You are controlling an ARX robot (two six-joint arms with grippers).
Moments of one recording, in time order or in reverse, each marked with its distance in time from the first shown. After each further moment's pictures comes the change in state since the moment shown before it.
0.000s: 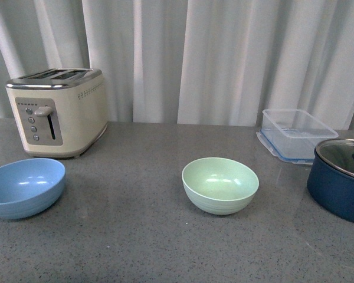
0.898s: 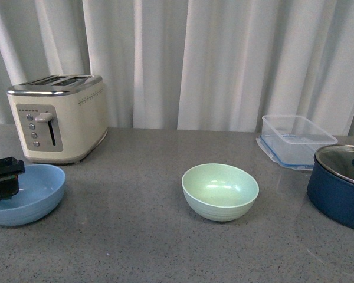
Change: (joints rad) left arm -0.036 0.573 0.322 -0.058 -0.079 -0.146; right arm 0.000 0.000 0.000 0.000 0.000 0.000
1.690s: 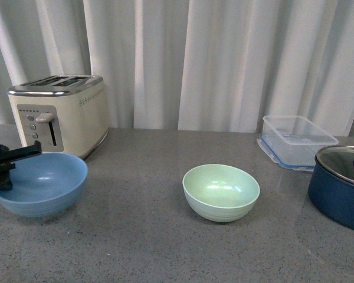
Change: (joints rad) left arm -0.073 -0.050 0.028 -0.043 0.094 -0.037; right arm 0.000 0.000 0.000 0.000 0.000 0.000
